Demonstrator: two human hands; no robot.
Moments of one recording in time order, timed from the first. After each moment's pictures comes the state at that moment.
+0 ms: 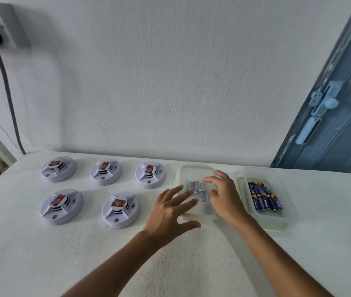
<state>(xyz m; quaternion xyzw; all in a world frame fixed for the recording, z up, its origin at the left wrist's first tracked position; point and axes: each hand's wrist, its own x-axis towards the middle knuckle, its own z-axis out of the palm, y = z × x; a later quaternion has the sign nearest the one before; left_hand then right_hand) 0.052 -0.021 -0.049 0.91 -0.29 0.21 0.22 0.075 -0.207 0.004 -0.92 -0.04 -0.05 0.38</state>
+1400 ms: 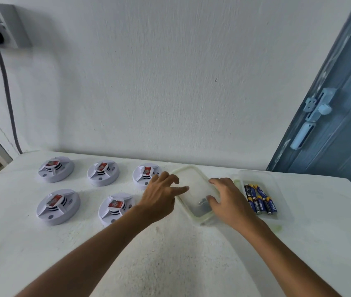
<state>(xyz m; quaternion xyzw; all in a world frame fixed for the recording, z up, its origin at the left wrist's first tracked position) 0.081 -0.013 0.007 0.94 -0.28 0.17 0.11 0.056 -0.223 0.032 -0.96 -0.09 -0.04 0.25</state>
